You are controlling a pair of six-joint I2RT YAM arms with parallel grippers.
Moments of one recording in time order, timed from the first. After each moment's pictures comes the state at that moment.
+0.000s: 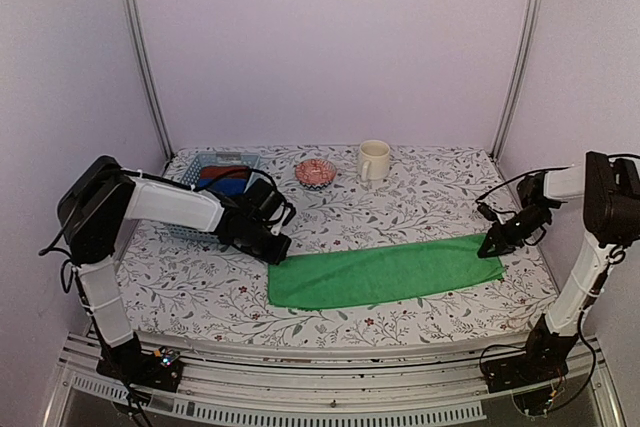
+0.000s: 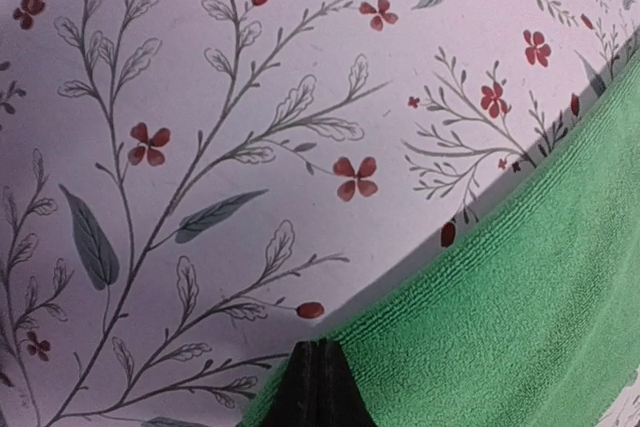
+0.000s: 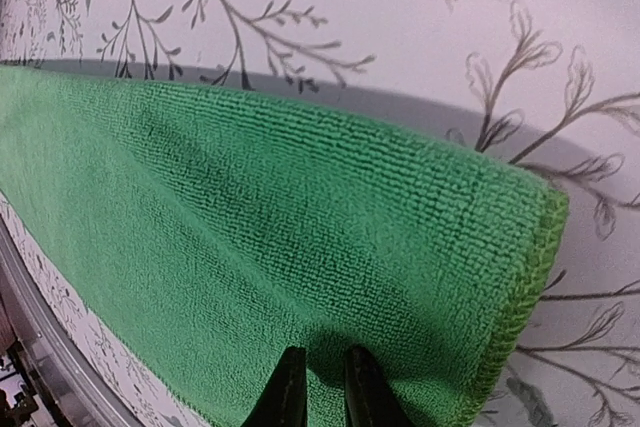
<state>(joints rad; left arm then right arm) -0.72 1.88 1.08 -0.30 0.01 -0.27 -0.20 1.83 1.04 -0.80 -0.50 -0.49</state>
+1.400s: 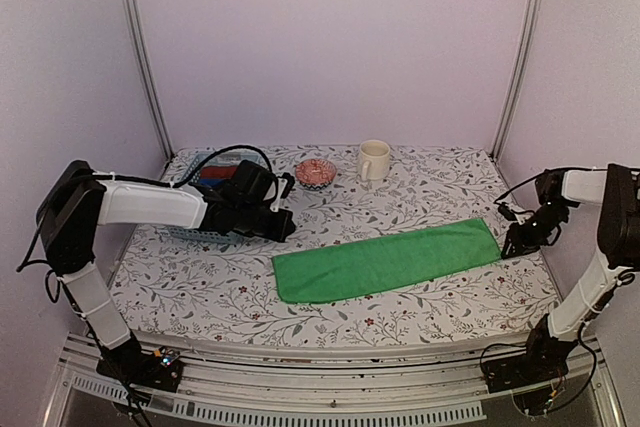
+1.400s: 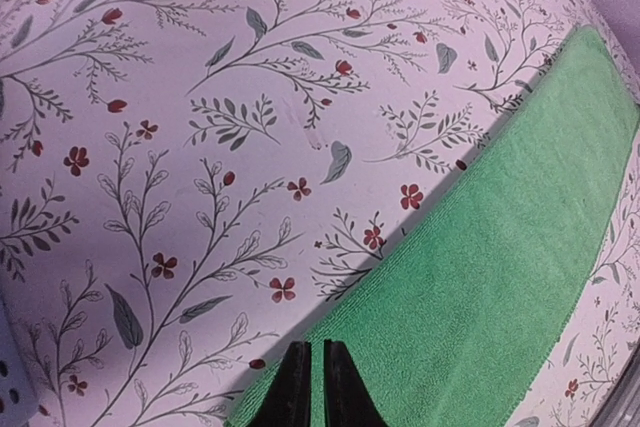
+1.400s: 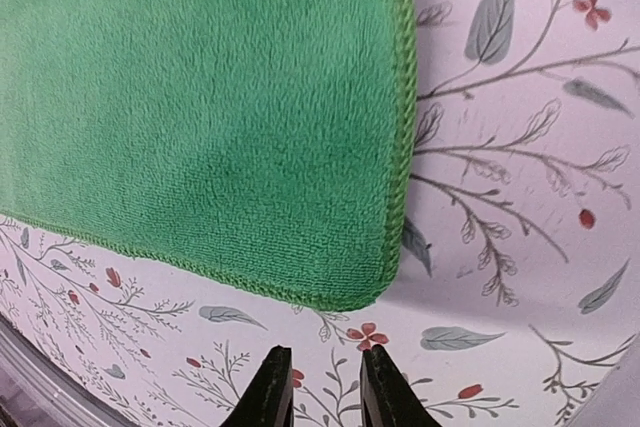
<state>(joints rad) -0.72 1.74 1.05 -0.11 0.02 -0.33 -0.26 1.64 0.98 -0.87 -0.28 -0.49</state>
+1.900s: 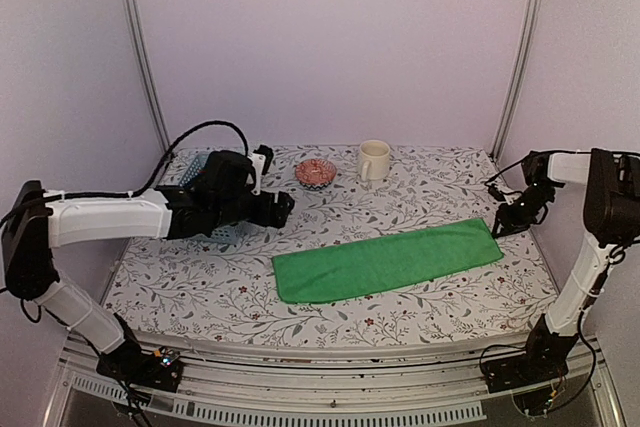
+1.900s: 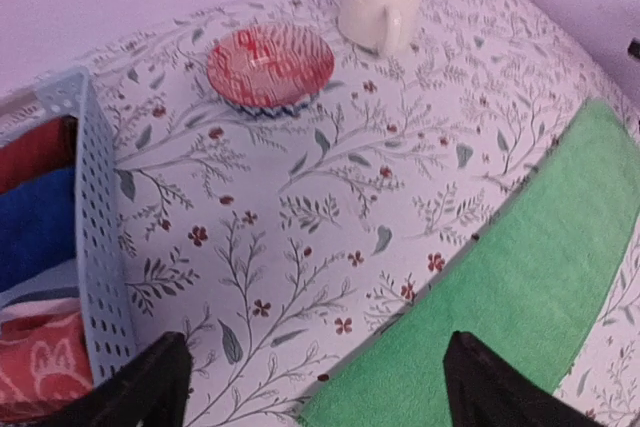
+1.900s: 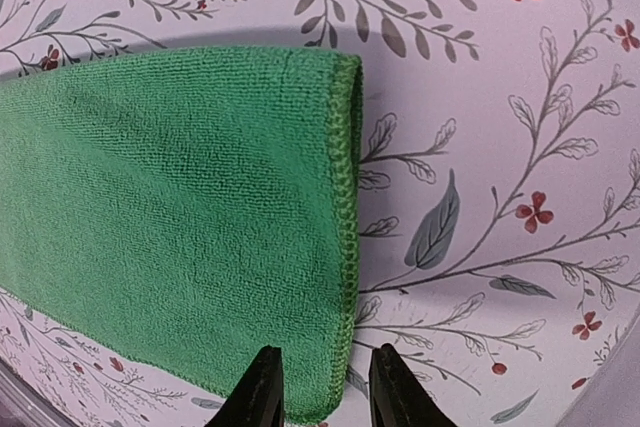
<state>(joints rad) -0.76 1.54 0.97 -0.07 -0.20 -0.26 -0.21 1.82 1.23 -0.86 -0.27 -0.44</state>
